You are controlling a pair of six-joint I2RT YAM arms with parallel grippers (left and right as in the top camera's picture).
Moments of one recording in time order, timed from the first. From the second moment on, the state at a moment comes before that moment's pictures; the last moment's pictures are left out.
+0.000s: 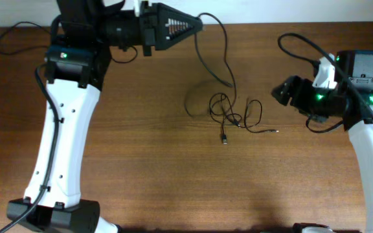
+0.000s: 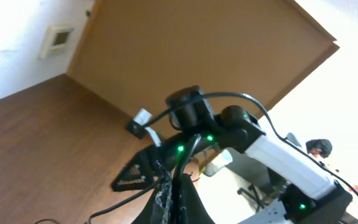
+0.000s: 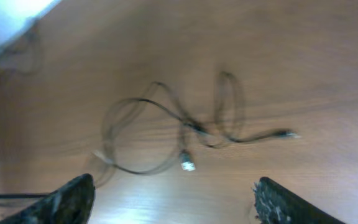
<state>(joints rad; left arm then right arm) -0.18 1.69 1.97 -0.41 1.32 -0.43 -0.07 1.41 1.39 -1.01 -0.45 0.36</state>
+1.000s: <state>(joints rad) -0.24 1.69 1.97 0.00 1.18 -0.97 -0.07 1.41 1.39 -1.00 -1.09 -0.09</state>
